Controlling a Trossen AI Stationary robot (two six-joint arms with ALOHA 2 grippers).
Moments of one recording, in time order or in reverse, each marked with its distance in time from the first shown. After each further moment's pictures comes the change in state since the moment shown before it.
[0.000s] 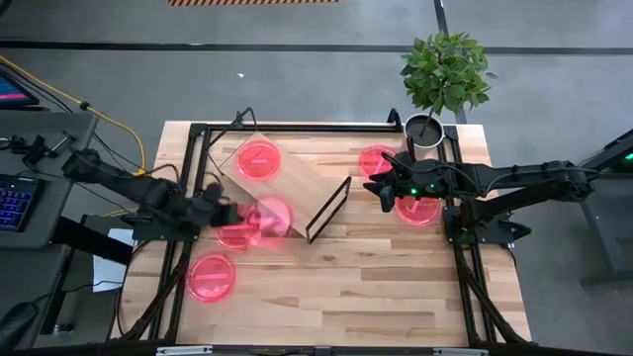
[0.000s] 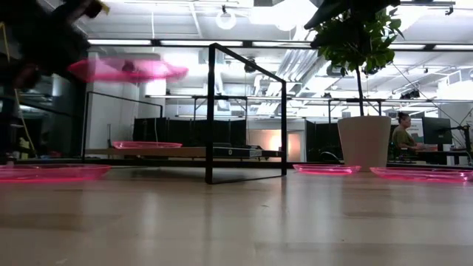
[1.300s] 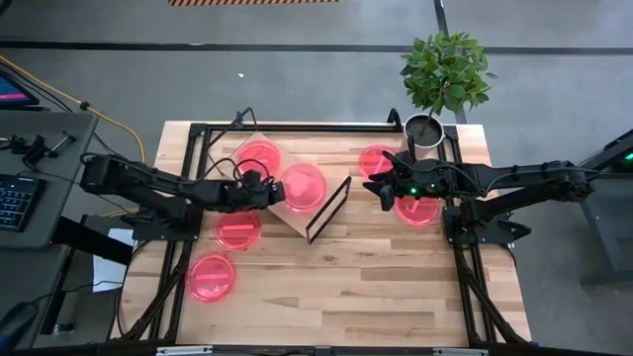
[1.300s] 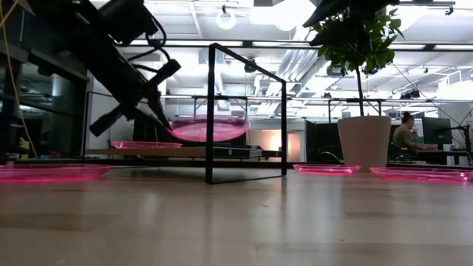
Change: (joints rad) left arm 0.369 0.674 0.001 0.640 -0.052 0.121; right arm 0.000 0.000 0.000 0.014 0.001 0.033
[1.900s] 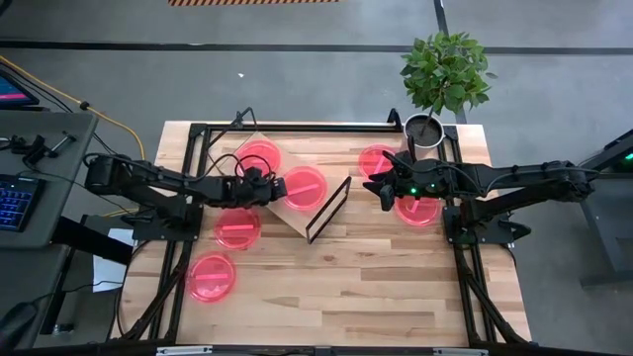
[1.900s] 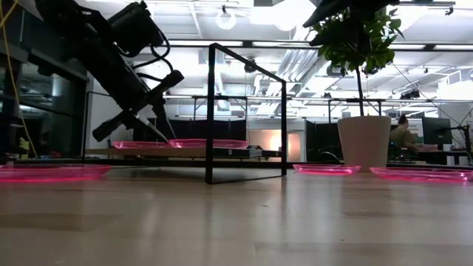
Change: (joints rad) left arm 0.071 0.034 0.000 0.010 0.063 0.023; right arm 0.000 0.000 0.000 0.000 0.000 0.000
